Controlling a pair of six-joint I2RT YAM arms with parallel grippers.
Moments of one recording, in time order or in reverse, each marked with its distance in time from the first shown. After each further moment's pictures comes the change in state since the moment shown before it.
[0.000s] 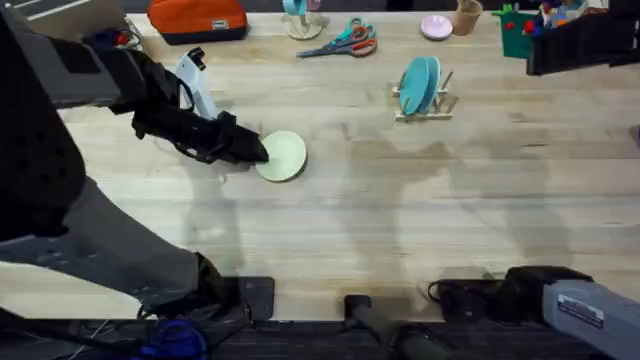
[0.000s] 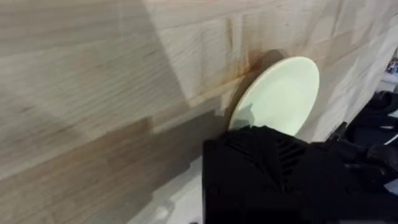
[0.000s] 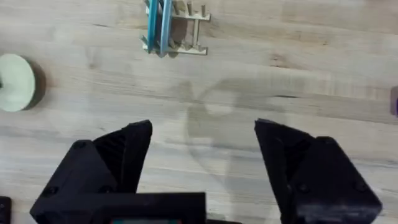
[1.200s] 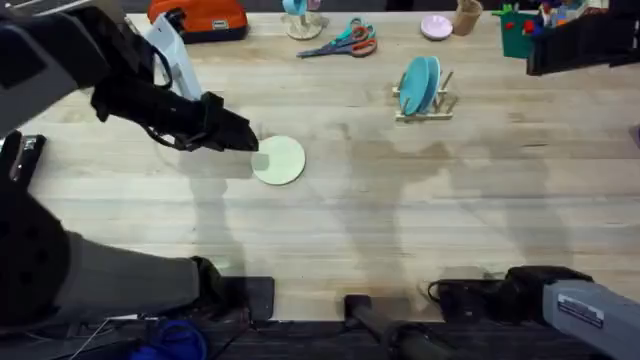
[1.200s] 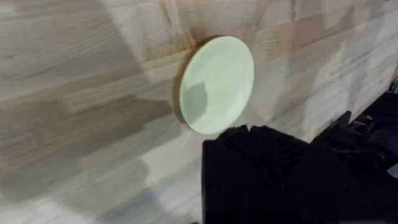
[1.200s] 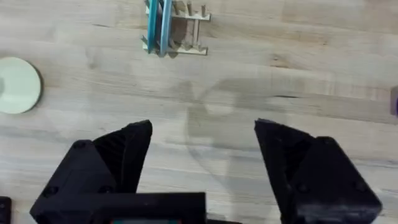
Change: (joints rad) left arm -0.007 -0.226 0.080 -0.220 -0.050 0.031; right arm 0.000 0.000 0.000 0.000 0.000 0.000
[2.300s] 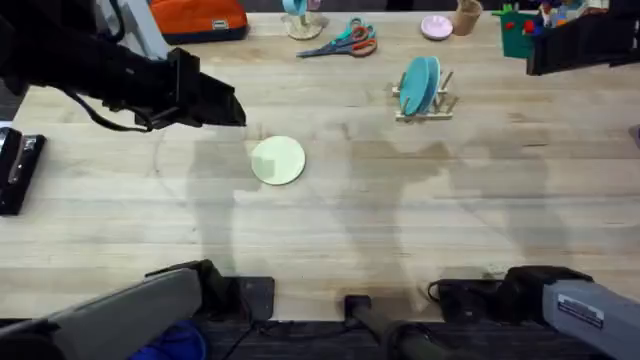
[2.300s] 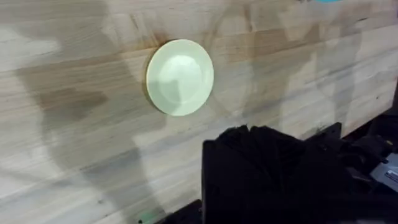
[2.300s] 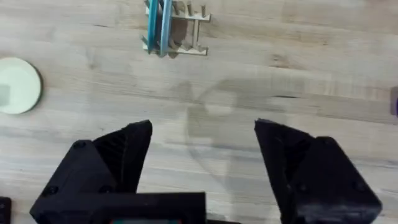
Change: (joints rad) left arm -0.040 -0.256 0.191 -0.208 -0.056 -0.126; right arm 0.000 0.000 0.000 0.001 0.000 0.000
